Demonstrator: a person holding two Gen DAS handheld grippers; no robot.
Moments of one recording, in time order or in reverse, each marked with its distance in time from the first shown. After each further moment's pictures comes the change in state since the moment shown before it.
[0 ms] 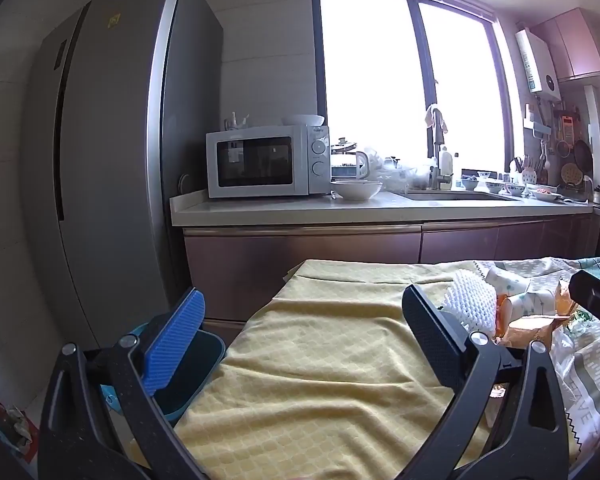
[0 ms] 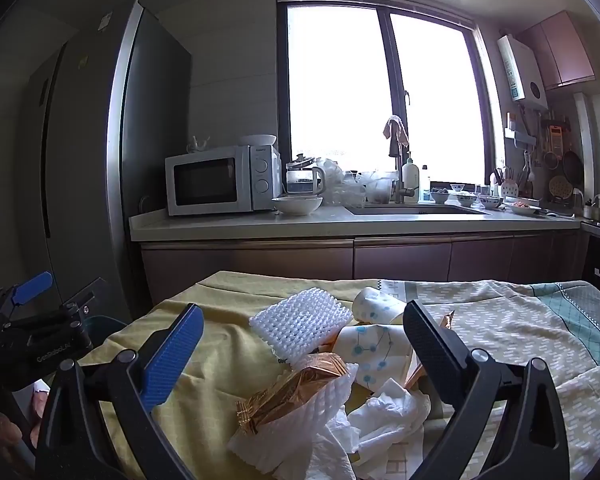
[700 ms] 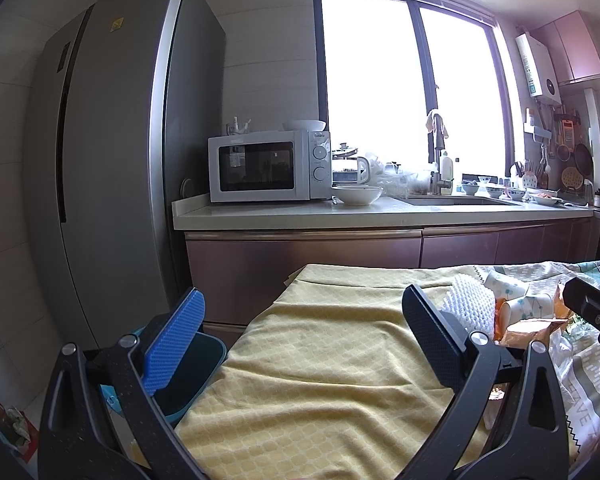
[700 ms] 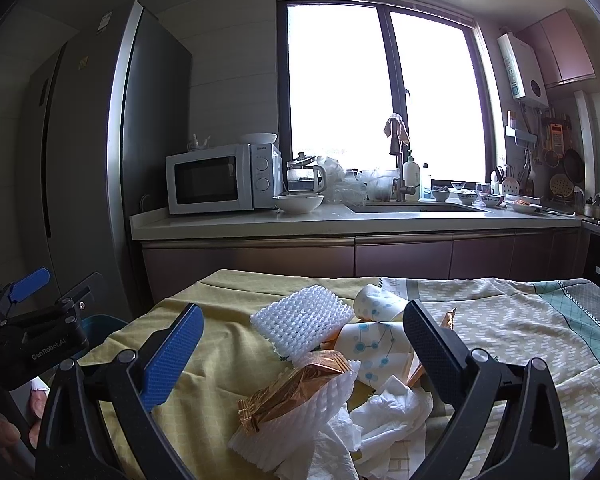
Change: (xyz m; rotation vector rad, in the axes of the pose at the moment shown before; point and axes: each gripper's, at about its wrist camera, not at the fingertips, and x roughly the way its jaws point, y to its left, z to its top) left arm -0.004 0.000 0.000 -0.001 -0.017 0.004; right arm 0.000 0.000 -0.004 0.005 0.000 0.006
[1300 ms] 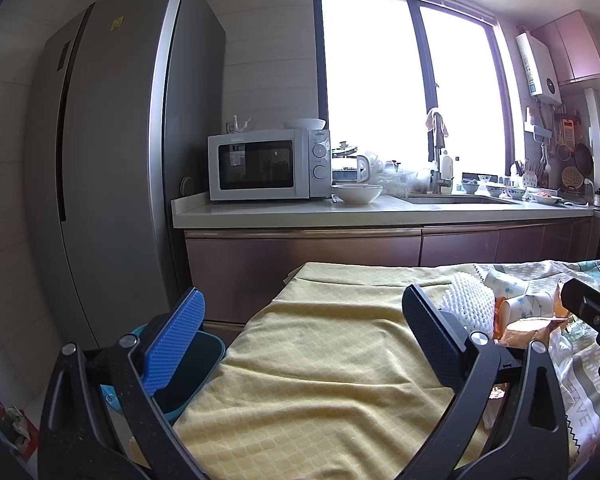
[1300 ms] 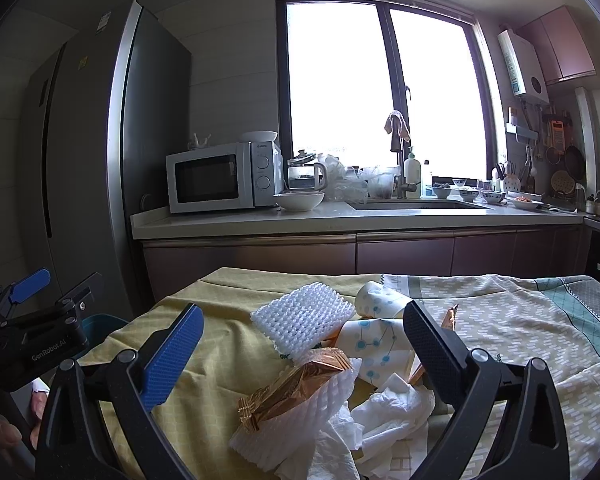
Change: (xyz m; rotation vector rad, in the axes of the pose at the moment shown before) left arm -0.001 -0.001 -0.001 -0.001 0.003 0.000; right arm 0.001 -0.001 -0.003 0.007 0.007 0.007
